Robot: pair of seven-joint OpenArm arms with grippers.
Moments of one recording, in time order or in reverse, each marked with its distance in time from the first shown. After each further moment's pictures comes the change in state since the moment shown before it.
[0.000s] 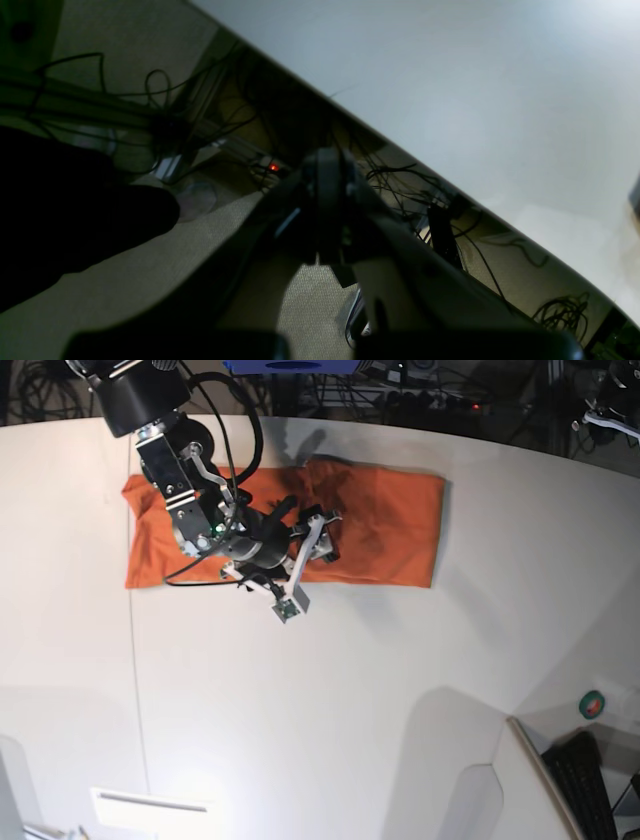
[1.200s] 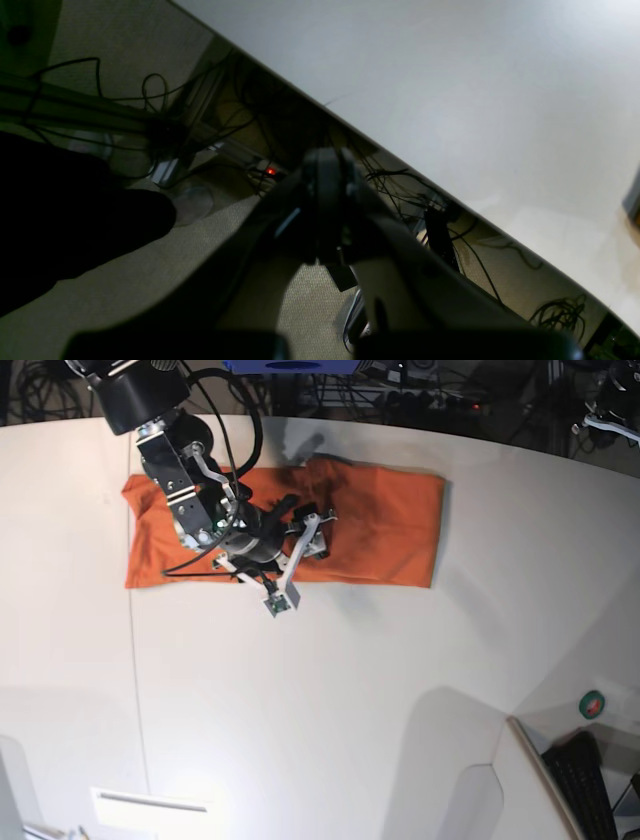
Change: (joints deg) left arm -0.6 0.0 0.0 0.0 0.0 0.0 0.0; right arm -0.2 0.0 -0.5 -2.3 0.3 -4.8 0.9
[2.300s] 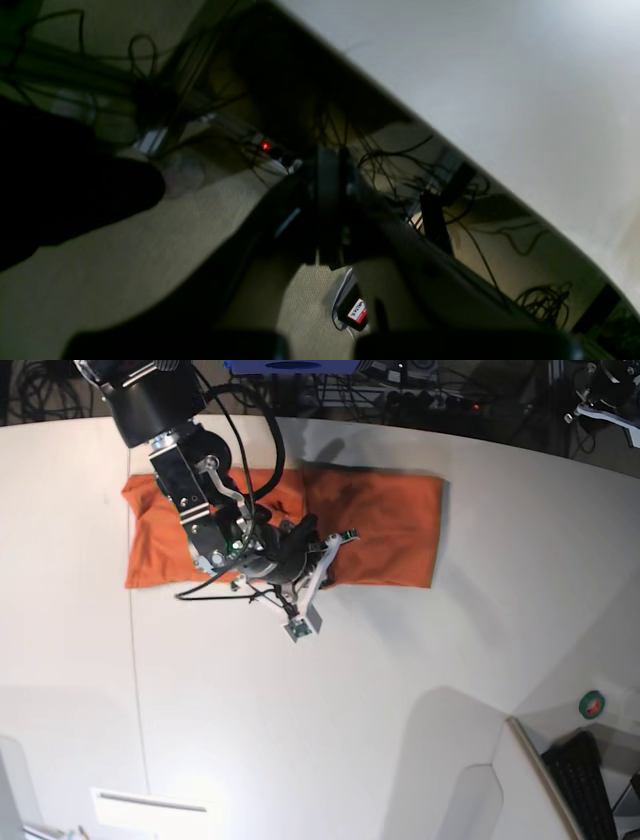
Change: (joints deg) left arm 0.1 -0.2 0.0 -5.1 0.2 0.0 -0.2; right arm 2.6 -2.6 0.4 2.9 0.2 -0.1 -4.7
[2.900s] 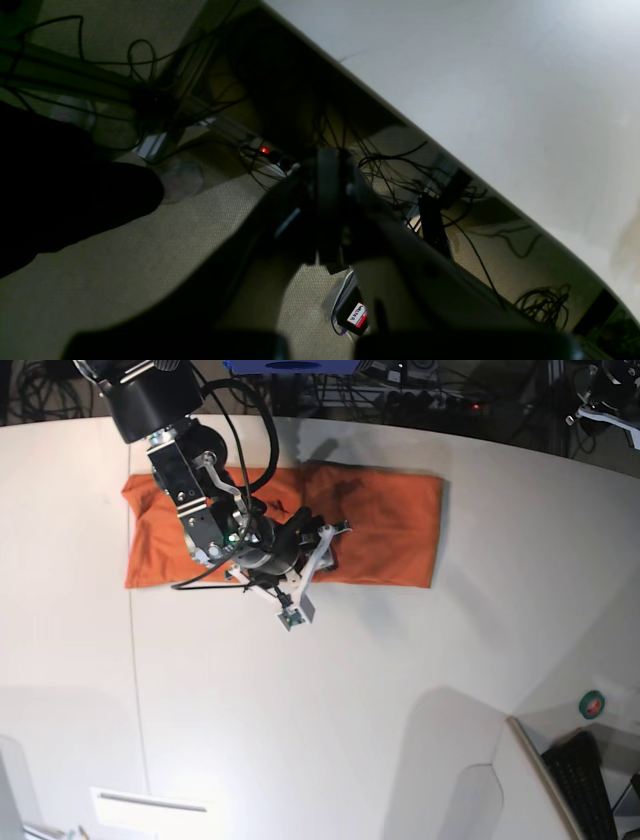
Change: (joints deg) left arm -0.1 -0.1 0.0 0.2 -0.2 0.0 -0.2; right arm -2.6 0.2 2.1 1.1 0.3 -1.4 -0.4
